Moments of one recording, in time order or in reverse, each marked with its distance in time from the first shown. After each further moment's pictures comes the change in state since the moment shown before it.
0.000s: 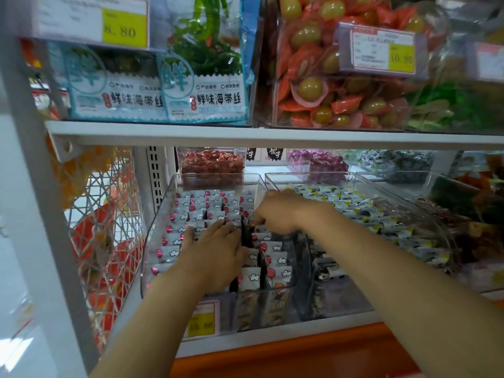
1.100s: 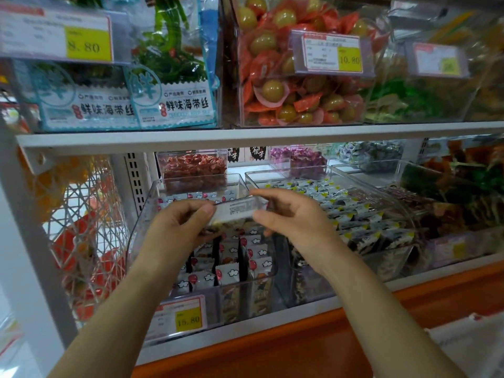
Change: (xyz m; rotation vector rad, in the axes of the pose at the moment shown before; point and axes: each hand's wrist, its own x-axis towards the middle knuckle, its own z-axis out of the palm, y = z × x) left_hand -0.035 0.012 -0.039 -1.371 0.398 -0.079; right_hand -0.094 -0.009 0.028 1.479 0.616 -0.075
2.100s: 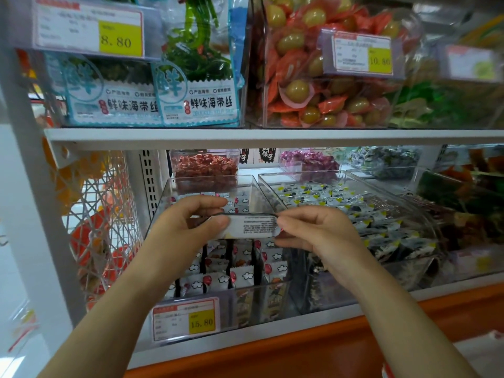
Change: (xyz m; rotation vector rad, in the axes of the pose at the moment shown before) left_hand -0.010 0.015 -0.019 0.163 -0.088 0.104; right_hand -0.004 0.006 -0.001 0.134 0.067 0.164
